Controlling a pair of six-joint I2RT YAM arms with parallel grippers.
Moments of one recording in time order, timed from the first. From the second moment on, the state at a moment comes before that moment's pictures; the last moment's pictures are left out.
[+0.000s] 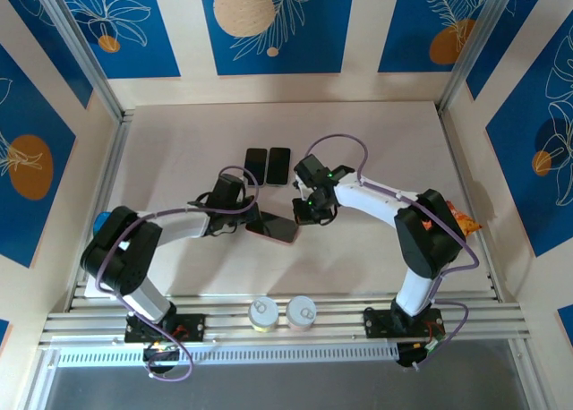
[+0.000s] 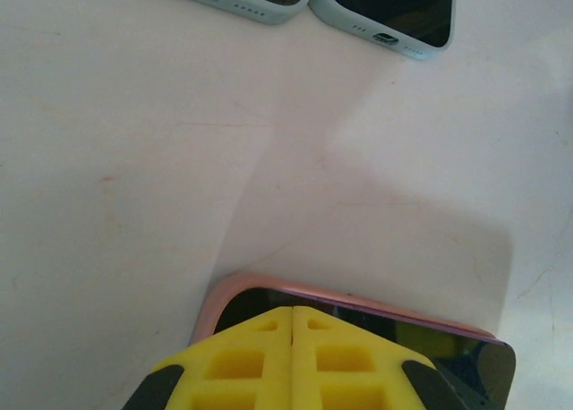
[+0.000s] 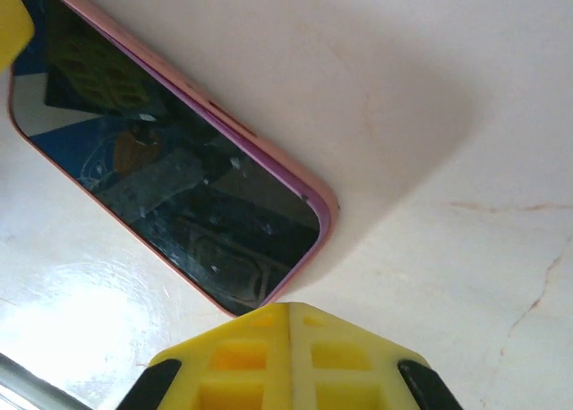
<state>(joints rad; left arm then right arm) -0.53 1.61 0.75 0.01 0.16 -0.71 0.65 1.74 1.20 -0.75 -0.23 0.44</state>
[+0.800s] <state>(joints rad) -0.53 1.58 0.65 0.05 0.16 -0.74 0.66 1.92 1.30 -0.76 -0.20 0.37</state>
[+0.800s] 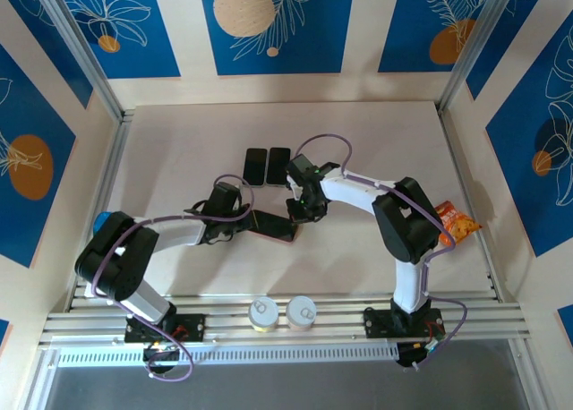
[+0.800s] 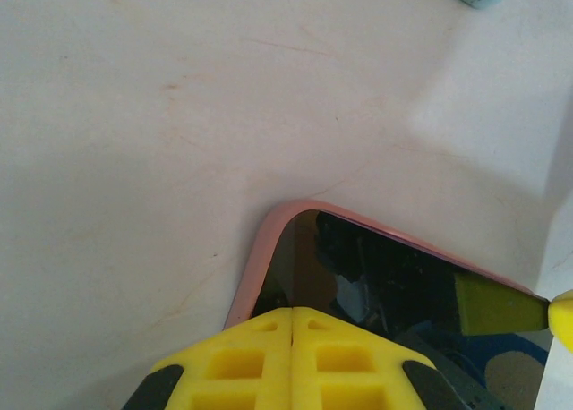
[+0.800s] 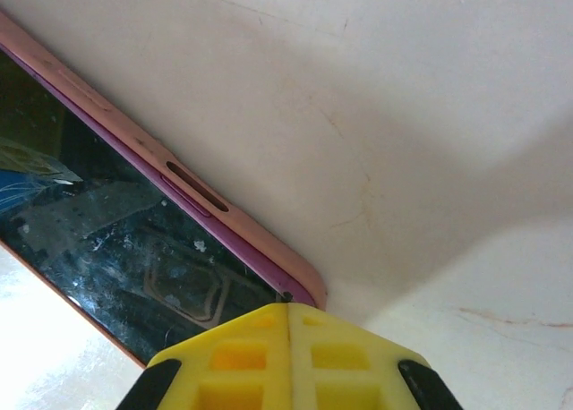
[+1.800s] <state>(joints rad) -0.63 1.82 0.91 0.09 0.10 -0.70 0.58 1.65 0.83 -0.33 -0.33 0.65</state>
